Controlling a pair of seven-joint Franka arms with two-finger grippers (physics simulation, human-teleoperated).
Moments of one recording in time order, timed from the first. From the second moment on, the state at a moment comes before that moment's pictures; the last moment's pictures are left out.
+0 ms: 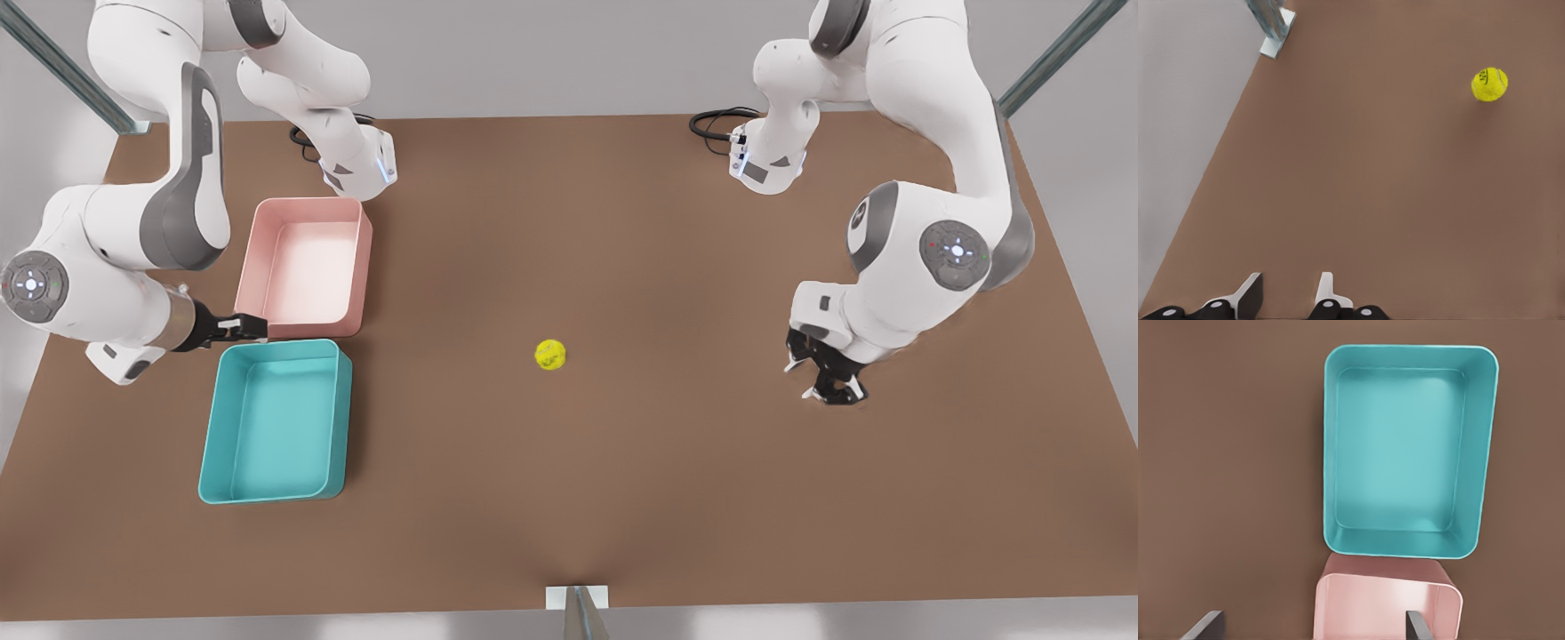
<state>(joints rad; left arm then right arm) -0.17 0.34 -0.12 -1.20 0.00 1.63 0.84 0.01 0.27 -0.01 -1.42 0.04 1.50 -0.08</state>
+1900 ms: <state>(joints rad) -0.08 0.32 -0.14 -1.18 -0.01 1.15 -0.32 0.30 0.43 0.01 -2.17 0.07 2.44 0.33</state>
